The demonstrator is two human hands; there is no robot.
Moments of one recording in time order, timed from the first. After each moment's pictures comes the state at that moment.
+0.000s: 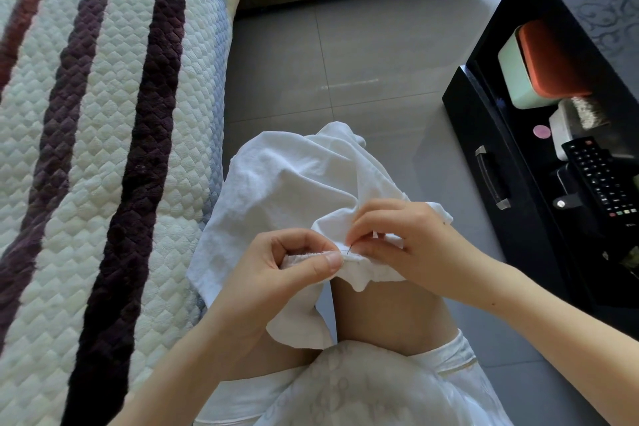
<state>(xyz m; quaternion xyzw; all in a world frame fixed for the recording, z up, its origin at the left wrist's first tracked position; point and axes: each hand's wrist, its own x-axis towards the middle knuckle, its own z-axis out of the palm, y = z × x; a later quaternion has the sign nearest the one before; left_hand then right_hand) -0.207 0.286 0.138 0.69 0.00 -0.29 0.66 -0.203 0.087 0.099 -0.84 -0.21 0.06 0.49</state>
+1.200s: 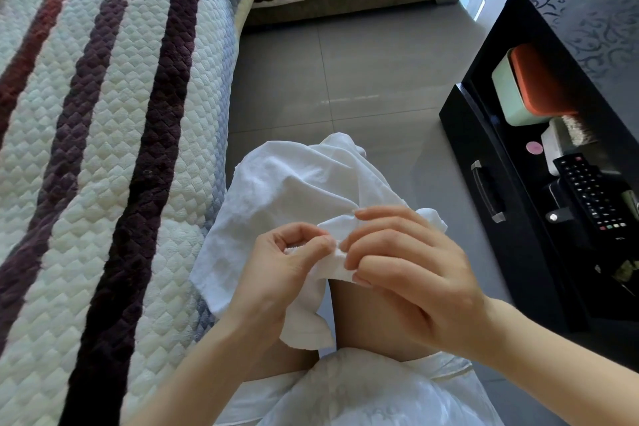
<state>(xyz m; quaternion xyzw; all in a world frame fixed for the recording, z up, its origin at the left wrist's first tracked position) -0.208 0.268 0.130 0.70 0.15 -0.21 0.67 -0.228 0.108 0.123 -0.78 -0.36 -0.25 0.44</state>
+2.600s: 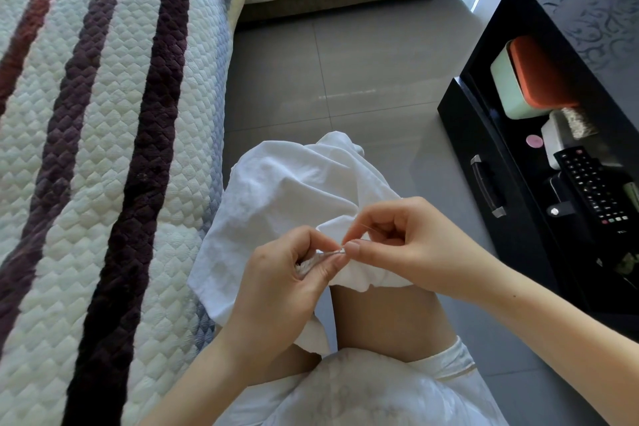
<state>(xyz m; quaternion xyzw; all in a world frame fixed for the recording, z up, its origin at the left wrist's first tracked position) -0.217 0.281 0.124 0.85 -0.14 -0.06 0.50 -0.205 0.096 0.144 -0.79 -0.10 0.17 0.58</state>
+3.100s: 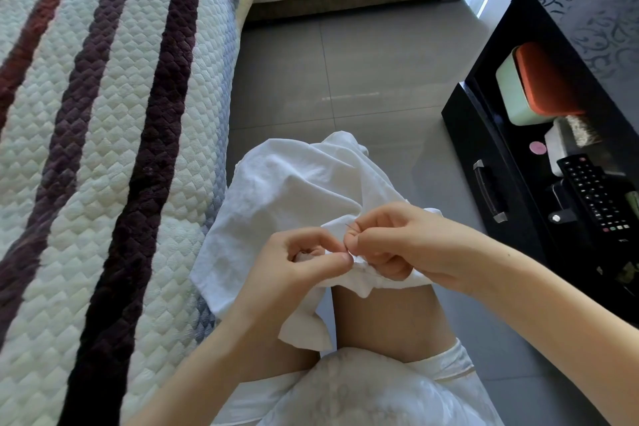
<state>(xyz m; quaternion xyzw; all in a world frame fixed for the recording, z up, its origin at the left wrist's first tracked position) -0.208 0.279 0.138 0.75 -0.01 -0.26 0.61 -0.191 0.103 0.148 -0.68 0.00 0.40 0.61</state>
